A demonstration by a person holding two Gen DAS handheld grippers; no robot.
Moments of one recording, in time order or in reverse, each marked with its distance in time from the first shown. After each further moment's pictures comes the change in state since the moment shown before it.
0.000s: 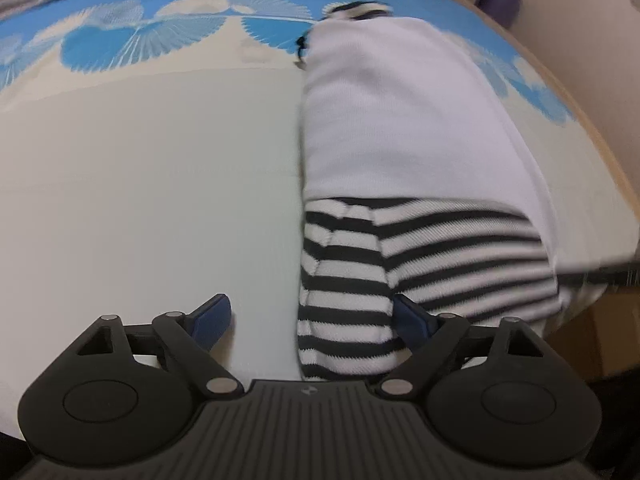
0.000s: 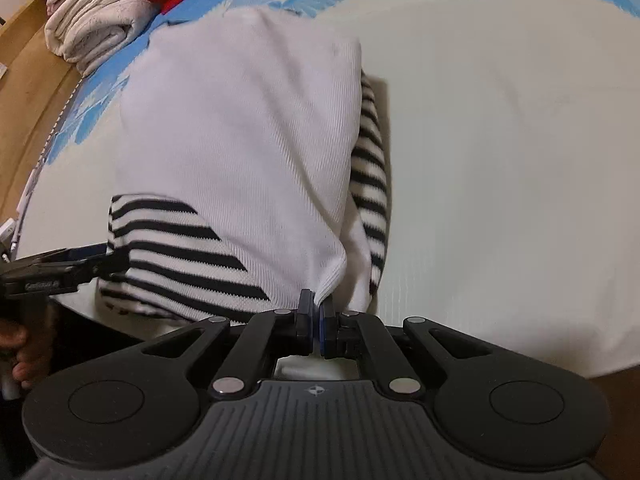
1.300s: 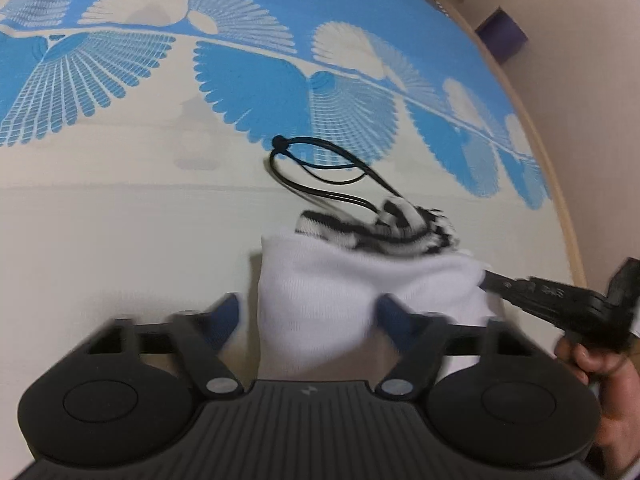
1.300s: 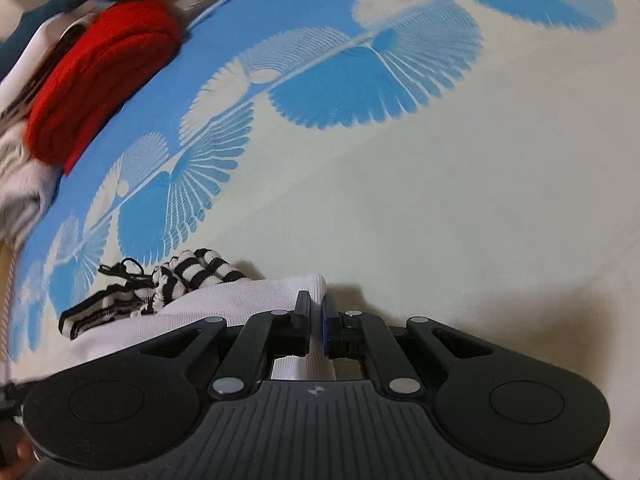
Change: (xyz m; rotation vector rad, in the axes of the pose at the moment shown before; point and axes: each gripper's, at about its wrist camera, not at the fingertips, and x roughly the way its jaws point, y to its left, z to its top) left arm 0.089 0.042 0.190 -0.189 0.098 -0.253; right arm 0.054 -0.041 0.158 0.337 -0.218 -0.123
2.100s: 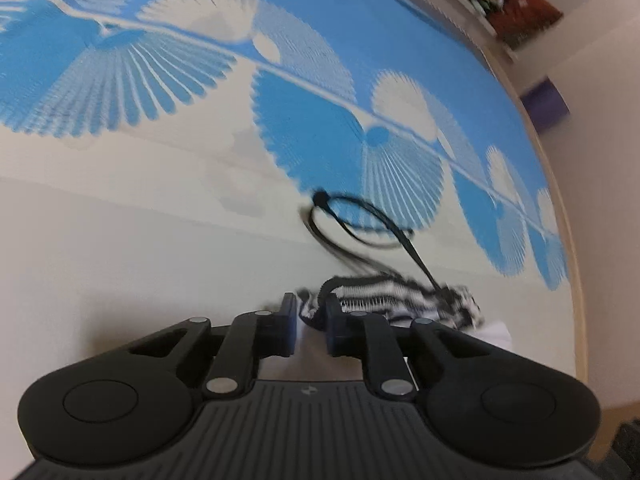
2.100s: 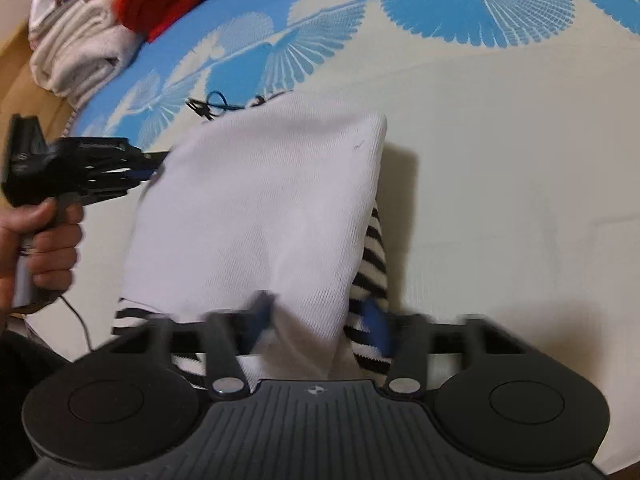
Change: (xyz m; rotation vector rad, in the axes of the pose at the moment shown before) left arm 0.003 0.018 0.022 -0.188 -0.131 0.064; right arm -0.045 0.011 -0.054 -0.265 0.243 0.168
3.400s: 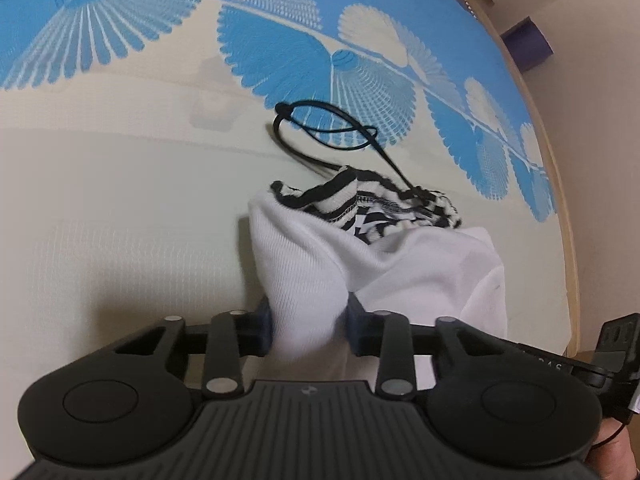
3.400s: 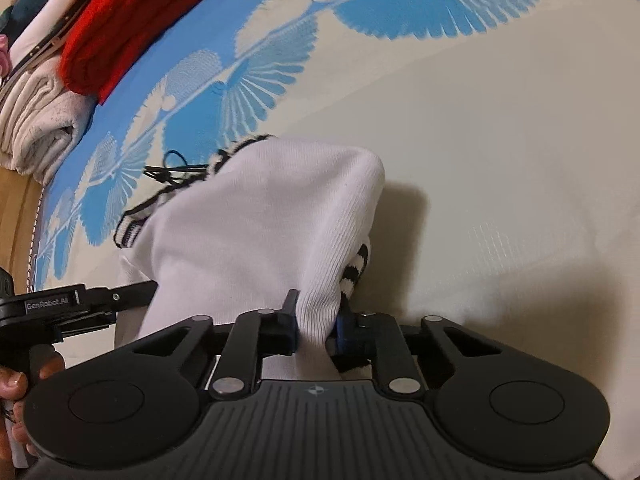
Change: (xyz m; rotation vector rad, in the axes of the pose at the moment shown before) left arm -0.007 -0.016 -0.024 0.092 0.183 -0.042; right arm 0.041 0.009 0.029 0.220 -0.075 -0.053
